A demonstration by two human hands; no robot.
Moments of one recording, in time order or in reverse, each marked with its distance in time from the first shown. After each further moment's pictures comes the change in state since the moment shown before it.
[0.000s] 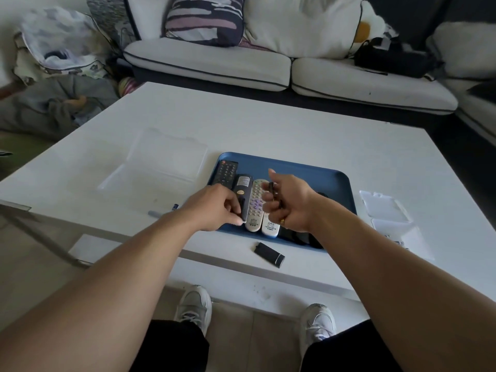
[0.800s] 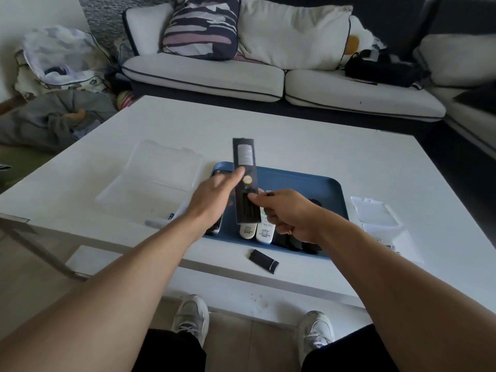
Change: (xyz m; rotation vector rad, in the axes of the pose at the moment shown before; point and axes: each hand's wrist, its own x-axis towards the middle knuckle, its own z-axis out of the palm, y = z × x) left_hand -0.015 0.040 -0.009 -0.647 0.300 -0.092; right_hand -0.022 0.004 -0.008 -0.502 -0.002 -0.218
